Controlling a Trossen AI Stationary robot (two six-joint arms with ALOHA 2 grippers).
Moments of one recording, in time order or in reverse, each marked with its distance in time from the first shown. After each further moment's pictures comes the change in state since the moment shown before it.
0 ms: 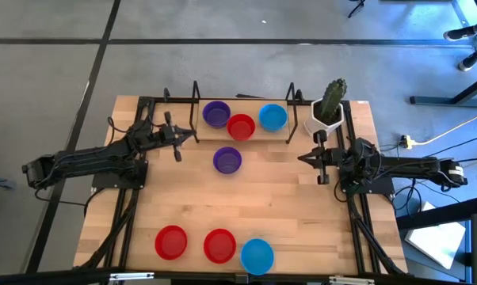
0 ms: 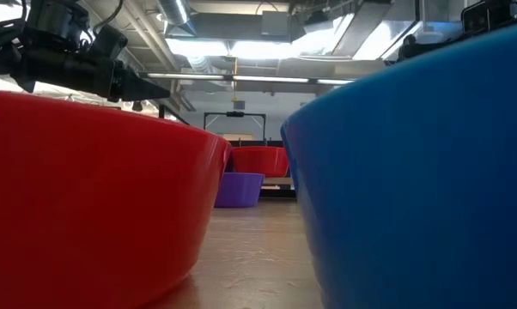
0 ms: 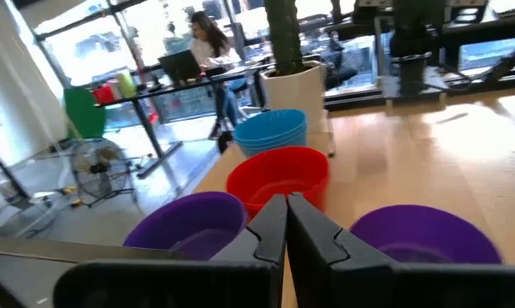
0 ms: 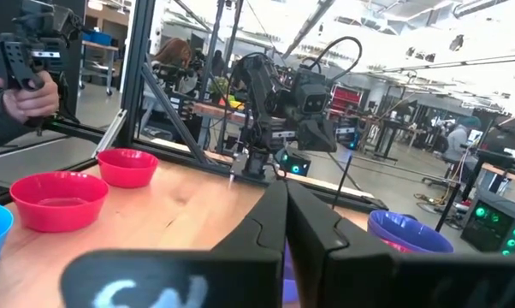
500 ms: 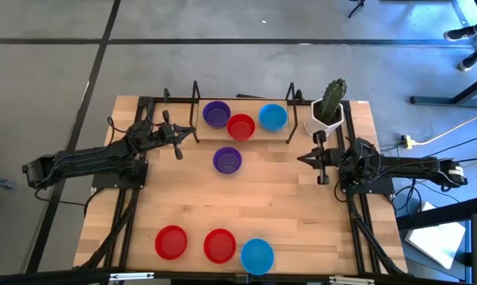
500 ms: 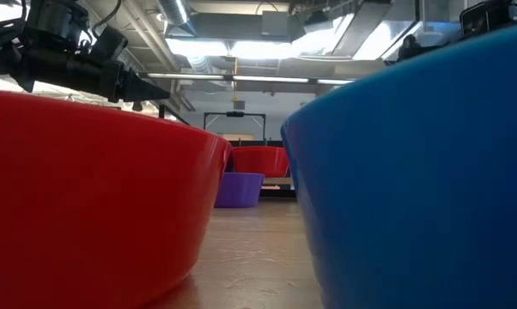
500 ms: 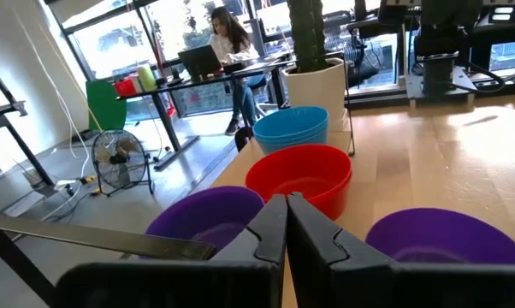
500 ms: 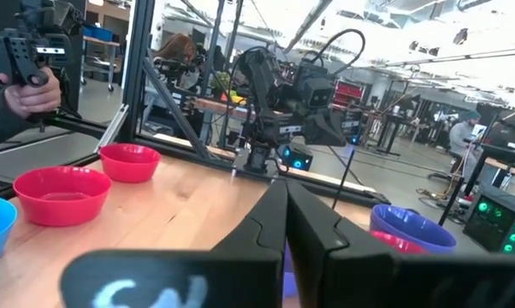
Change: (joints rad) left arm 0.000 0.000 0.000 0.005 -0.064 -0.016; right arm 0.000 0.000 0.000 -0.020 -0.002 0.000
